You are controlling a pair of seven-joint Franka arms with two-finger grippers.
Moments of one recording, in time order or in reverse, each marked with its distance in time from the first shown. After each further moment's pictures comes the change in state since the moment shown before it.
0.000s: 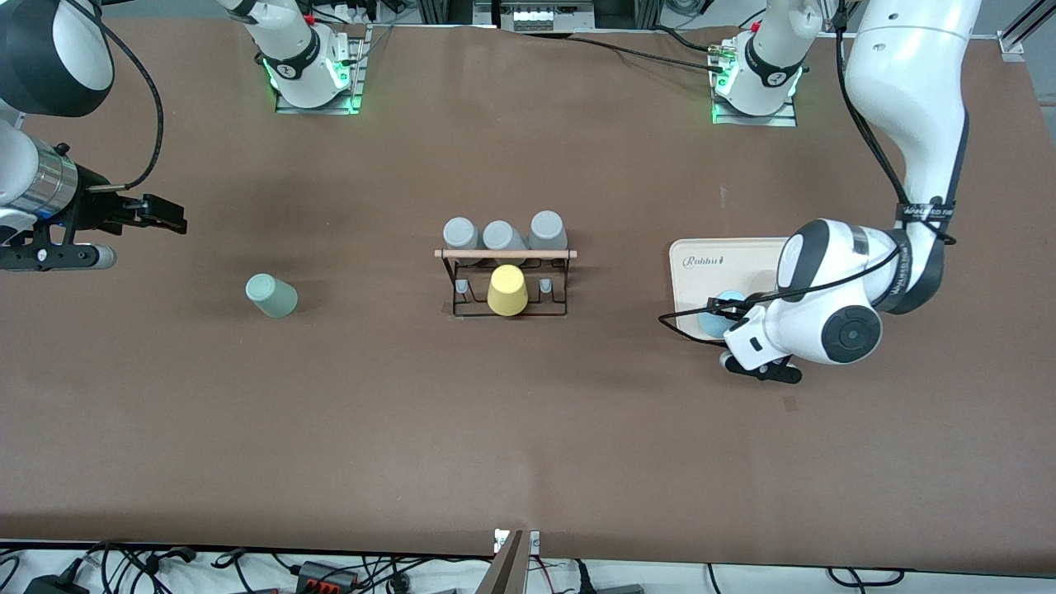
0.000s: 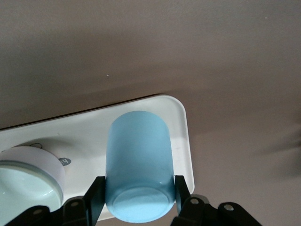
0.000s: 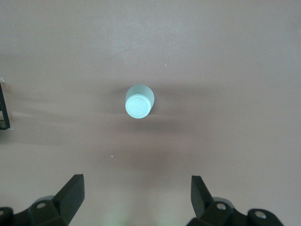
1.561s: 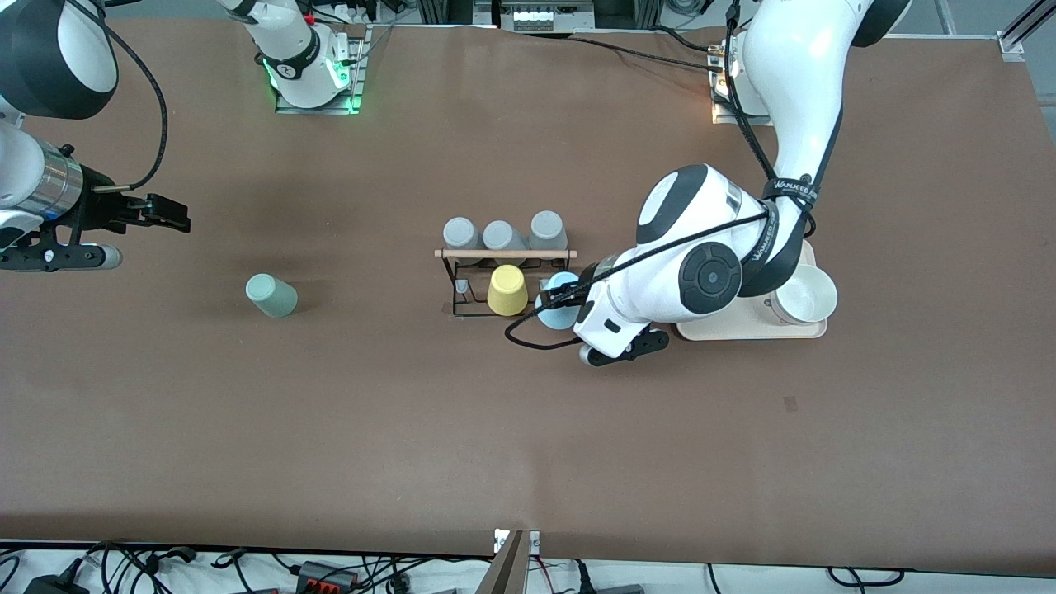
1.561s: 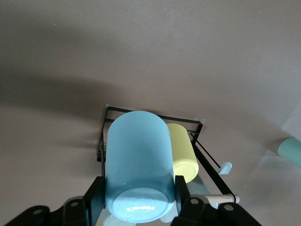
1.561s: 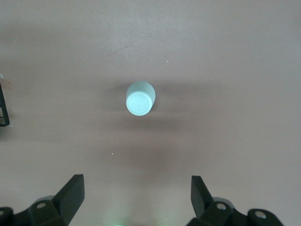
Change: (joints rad) left arm -0.294 0.162 -0.007 0.459 -0.315 -0.012 -0.703; right arm 0.005 0.003 0.000 -0.002 0.000 -0.008 0.000
